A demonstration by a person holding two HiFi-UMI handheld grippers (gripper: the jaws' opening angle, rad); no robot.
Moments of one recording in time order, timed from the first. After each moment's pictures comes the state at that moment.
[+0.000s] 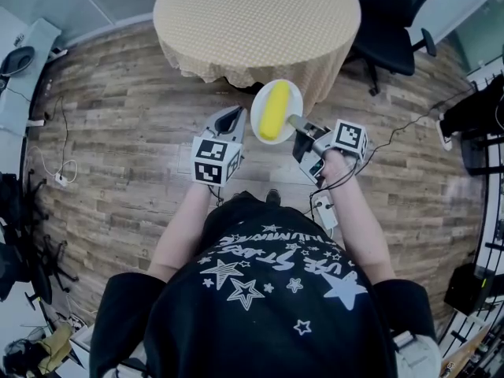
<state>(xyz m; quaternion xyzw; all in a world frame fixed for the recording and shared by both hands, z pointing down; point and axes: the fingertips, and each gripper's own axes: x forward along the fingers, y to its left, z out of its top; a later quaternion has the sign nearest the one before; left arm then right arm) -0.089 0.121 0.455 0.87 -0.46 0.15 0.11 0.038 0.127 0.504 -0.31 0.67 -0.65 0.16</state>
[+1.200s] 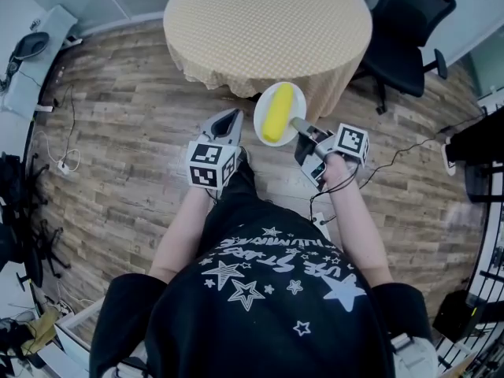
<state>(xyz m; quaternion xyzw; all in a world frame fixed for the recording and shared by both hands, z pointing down) -0.092 0.102 0.446 0.84 -0.51 0.12 0.11 0.053 0.092 0.500 -0.28 0.69 -0.65 0.15</state>
